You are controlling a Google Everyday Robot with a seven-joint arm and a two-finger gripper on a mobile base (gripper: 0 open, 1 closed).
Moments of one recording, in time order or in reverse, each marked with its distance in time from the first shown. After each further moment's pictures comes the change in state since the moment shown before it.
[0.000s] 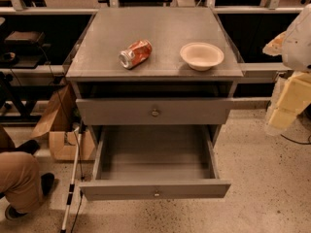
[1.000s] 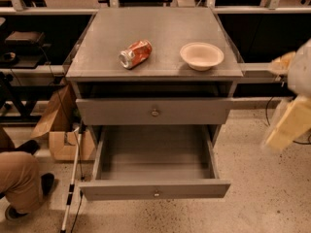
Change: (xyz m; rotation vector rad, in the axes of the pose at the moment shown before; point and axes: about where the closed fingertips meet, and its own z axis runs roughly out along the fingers) arm 0.008 0.020 0.017 0.018 -0.092 0.062
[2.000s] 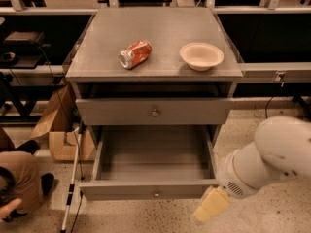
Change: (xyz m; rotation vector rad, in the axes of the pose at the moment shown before) arm 0.022 0.128 0.227 -0.239 -0.050 0.338
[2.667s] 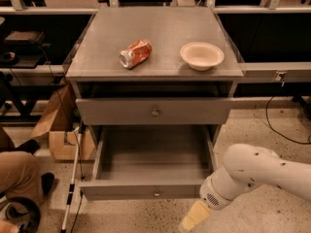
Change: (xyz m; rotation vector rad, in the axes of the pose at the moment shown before) arm 0.046 -0.011 0.140 -0.142 0.096 0.158
